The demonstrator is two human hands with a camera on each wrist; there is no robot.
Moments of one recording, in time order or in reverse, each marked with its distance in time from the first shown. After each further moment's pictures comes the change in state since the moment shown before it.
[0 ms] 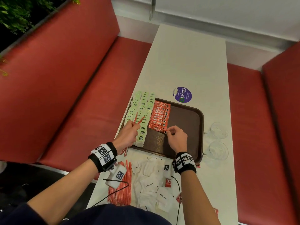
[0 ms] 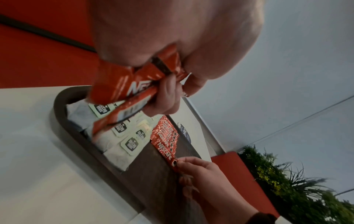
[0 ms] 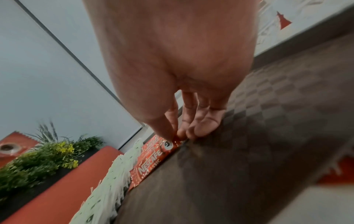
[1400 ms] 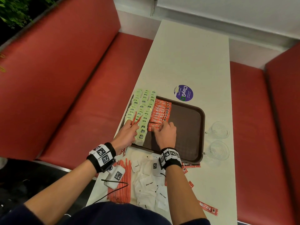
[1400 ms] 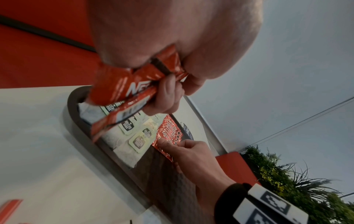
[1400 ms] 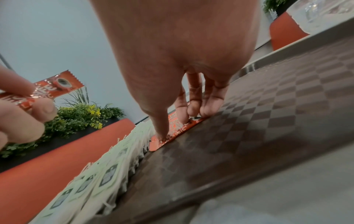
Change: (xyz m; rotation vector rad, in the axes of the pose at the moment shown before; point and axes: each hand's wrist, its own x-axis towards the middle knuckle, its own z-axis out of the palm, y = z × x) left_hand 0.004 -0.010 -0.002 -0.030 0.013 -0.010; right_hand -0.005 -0.037 0.045 -0.221 0.068 -0.048
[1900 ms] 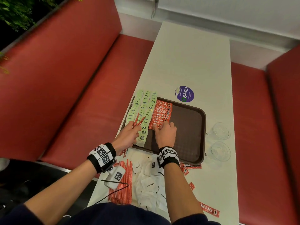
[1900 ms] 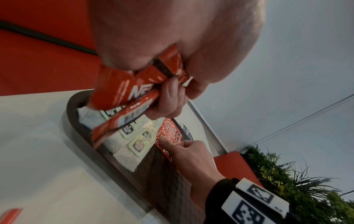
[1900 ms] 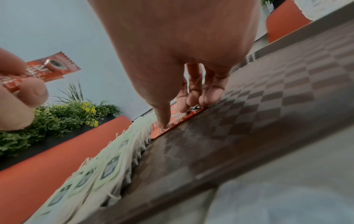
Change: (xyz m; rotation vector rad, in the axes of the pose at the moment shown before) left_hand 0.003 -0.004 -0.004 0.041 -0.048 0.022; right_hand 0.003 -0.012 0.006 -0.015 0.061 0.044
